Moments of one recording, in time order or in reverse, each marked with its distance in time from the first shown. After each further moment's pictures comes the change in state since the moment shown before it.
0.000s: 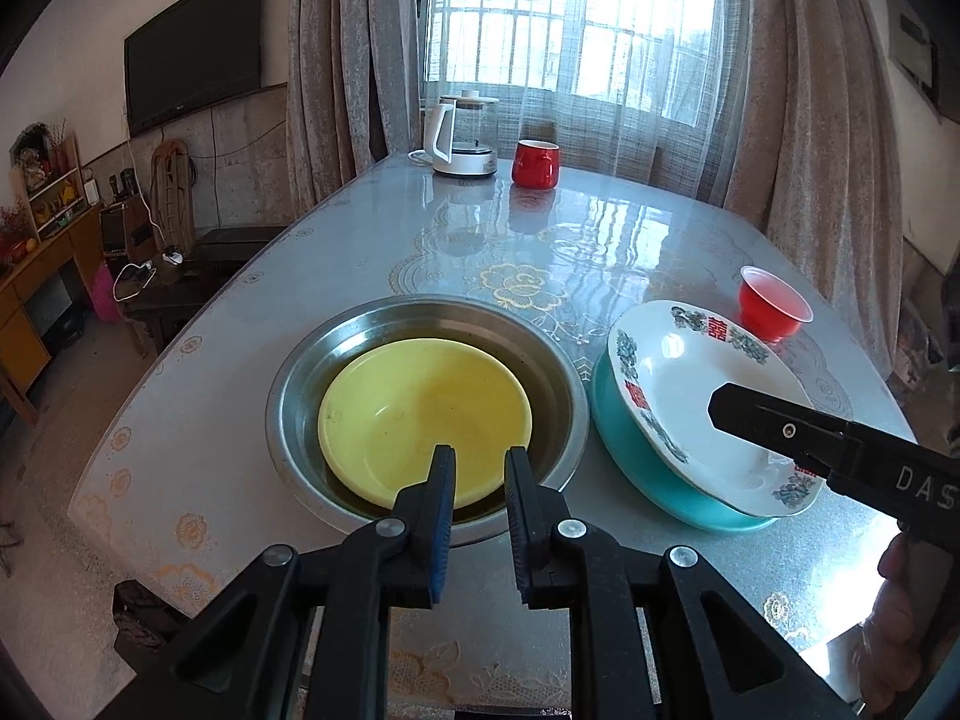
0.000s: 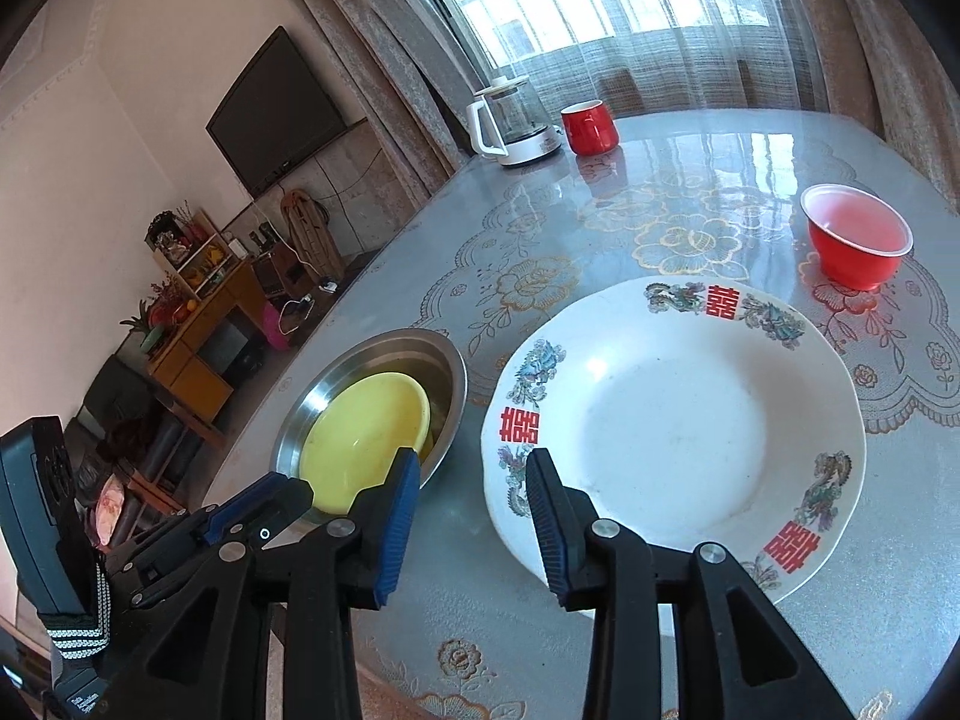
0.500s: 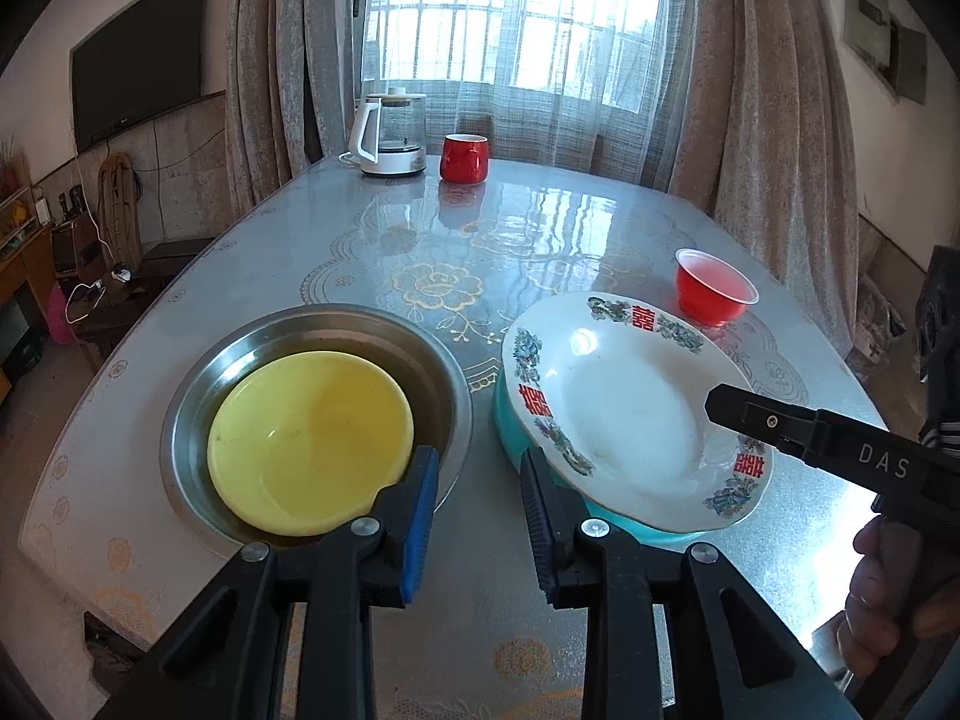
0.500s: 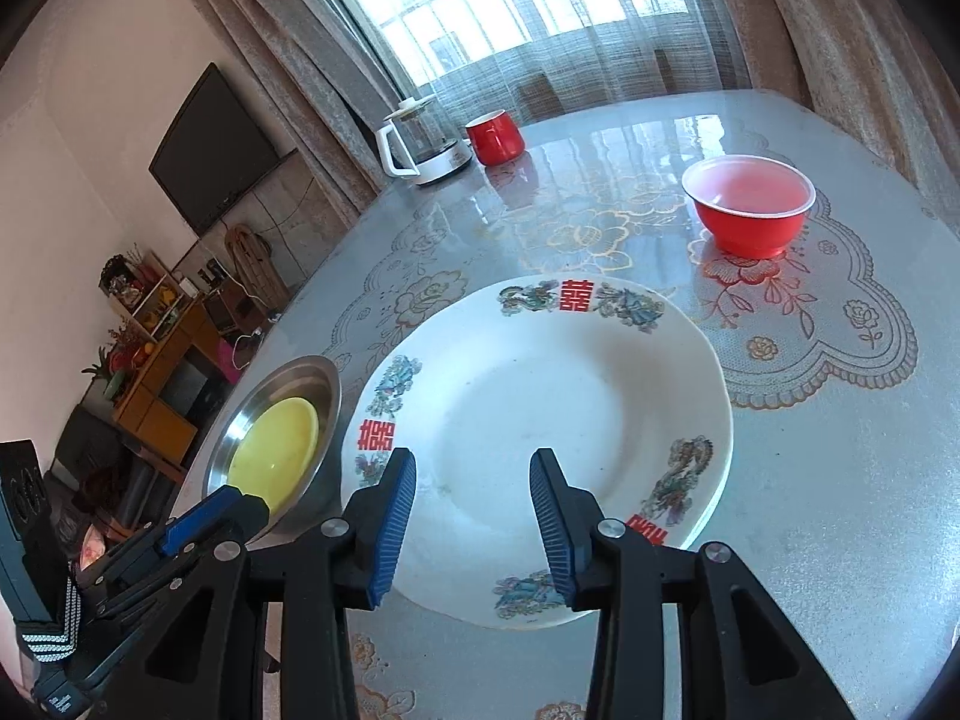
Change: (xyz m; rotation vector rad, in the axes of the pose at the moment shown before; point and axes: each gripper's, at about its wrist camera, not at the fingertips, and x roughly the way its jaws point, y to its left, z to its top) left arm 0.014 -0.047 0.009 0.066 0.011 -0.113; right arm -0.026 -0.068 -0.003 0.120 -0.050 -0.097
